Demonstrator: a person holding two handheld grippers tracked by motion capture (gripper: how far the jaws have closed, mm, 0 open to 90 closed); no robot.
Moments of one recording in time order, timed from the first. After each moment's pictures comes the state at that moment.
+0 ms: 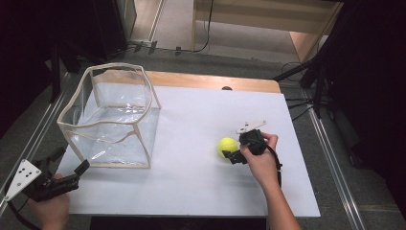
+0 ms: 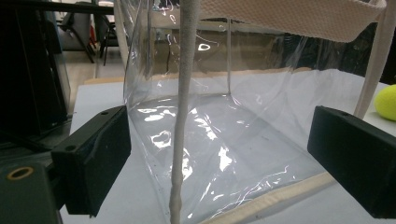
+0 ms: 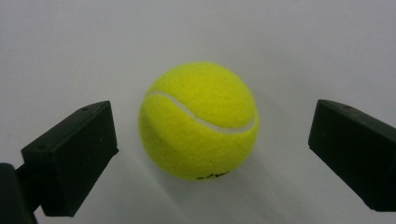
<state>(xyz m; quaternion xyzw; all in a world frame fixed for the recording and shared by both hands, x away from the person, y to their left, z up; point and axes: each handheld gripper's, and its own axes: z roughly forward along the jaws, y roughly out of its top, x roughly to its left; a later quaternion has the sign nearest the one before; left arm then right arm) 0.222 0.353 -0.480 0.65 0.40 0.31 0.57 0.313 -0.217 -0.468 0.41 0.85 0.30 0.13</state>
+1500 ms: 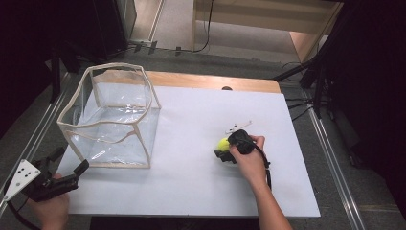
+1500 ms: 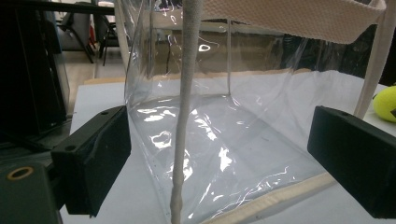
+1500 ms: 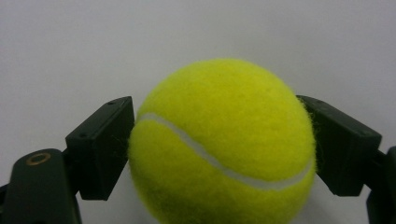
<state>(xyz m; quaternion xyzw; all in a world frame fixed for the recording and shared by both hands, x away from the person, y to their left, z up) 0.223 0.354 -0.481 0.65 0.40 0.31 0.57 0.330 -0.194 -0.495 0.43 0.85 0.27 0.10</state>
